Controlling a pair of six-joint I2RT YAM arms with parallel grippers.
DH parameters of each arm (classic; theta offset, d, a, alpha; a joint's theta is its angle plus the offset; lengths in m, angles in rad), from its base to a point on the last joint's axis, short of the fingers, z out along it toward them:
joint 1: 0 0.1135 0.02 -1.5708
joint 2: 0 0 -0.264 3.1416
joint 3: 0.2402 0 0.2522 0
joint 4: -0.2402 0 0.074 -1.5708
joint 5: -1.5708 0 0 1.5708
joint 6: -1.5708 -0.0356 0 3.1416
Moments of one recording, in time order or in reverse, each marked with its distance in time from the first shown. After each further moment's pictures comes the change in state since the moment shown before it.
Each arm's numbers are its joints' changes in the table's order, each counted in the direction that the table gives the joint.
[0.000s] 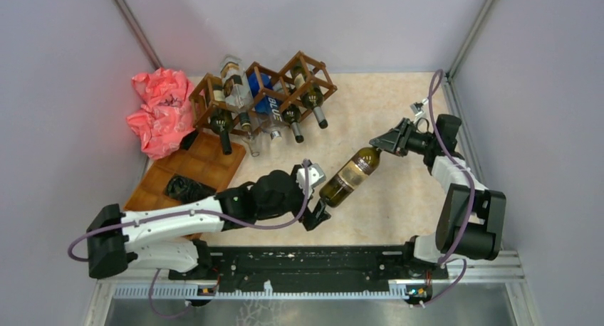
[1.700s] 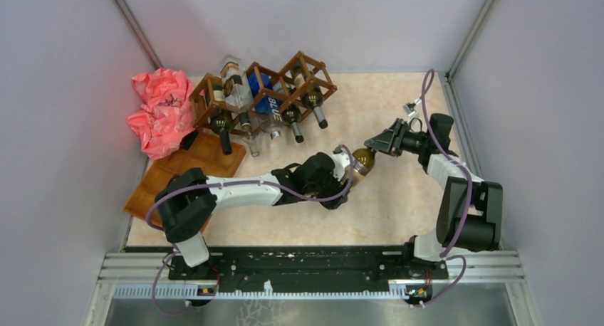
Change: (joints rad) left arm 0.118 0.604 0.278 0.077 0.017 -0.010; right arm 0.052 0.053 0.000 0.061 0.009 -0.035
